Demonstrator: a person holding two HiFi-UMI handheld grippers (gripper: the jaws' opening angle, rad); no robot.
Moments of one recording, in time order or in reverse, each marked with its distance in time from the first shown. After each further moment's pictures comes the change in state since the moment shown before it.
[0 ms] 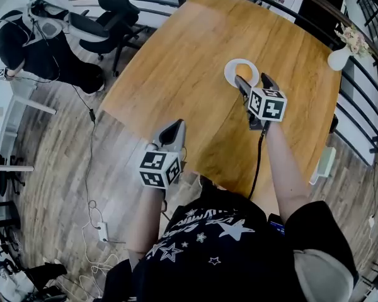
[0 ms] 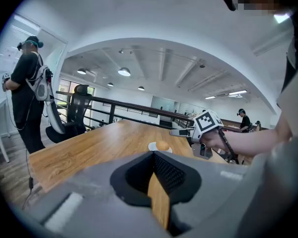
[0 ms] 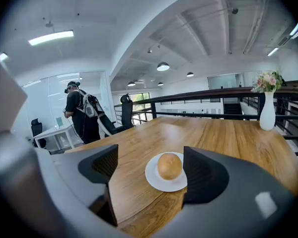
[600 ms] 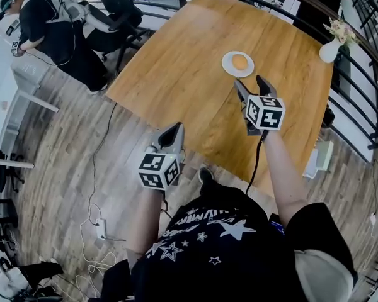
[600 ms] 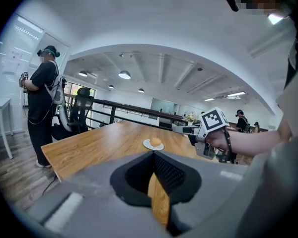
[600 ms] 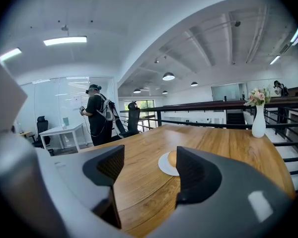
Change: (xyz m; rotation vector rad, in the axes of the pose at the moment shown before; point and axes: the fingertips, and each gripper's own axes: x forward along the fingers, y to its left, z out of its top) left arm -0.074 -0.036 -0.029 -0.005 -0.025 0.004; right arm -0.097 0.047 -0.010 -0.066 -0.097 0.029
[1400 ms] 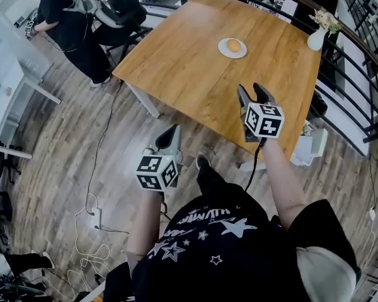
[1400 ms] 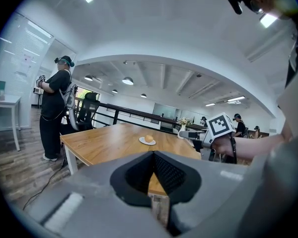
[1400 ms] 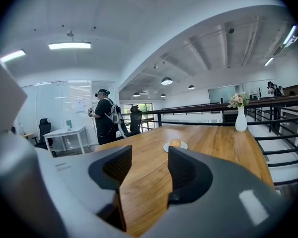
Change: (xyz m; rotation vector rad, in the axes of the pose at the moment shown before) left arm -0.134 -0.068 -0.055 -0.025 -0.059 0.028; right arm -0.159 0.048 -0.050 0.021 -0.041 -0.020
